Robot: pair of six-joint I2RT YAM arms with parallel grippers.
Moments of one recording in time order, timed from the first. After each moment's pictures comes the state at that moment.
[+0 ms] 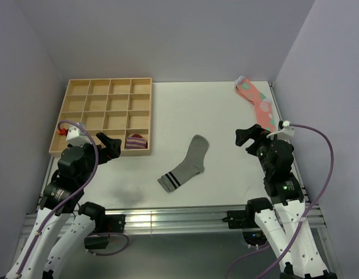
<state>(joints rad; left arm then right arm) -0.36 0.48 0.73 -0.53 -0.20 -0.56 0.13 0.49 0.66 -0.40 0.09 0.57</state>
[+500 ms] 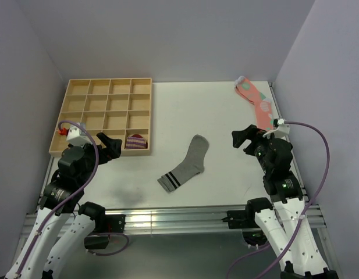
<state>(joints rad) -0.37 0.48 0.73 -0.53 -0.20 -0.56 0.13 0.51 0.66 -0.40 0.02 0.51</state>
